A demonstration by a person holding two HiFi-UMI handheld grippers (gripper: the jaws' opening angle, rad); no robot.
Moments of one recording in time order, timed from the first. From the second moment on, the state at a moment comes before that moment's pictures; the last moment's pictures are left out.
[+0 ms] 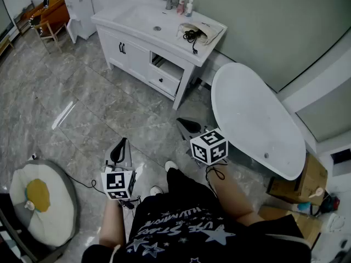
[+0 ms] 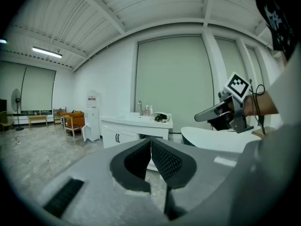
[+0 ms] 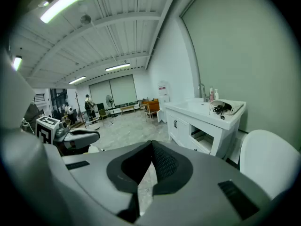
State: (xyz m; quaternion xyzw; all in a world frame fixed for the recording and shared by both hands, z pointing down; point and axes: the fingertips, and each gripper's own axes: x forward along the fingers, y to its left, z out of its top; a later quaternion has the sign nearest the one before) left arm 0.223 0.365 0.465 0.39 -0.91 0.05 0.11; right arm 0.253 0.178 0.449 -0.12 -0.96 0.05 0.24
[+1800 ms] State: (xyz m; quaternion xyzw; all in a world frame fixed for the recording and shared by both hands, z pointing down) left arm -0.016 0.254 0.484 0.37 -0.91 0.05 0.16; right arm -0.002 0.009 0.474 -0.04 -0.97 0.16 0.19
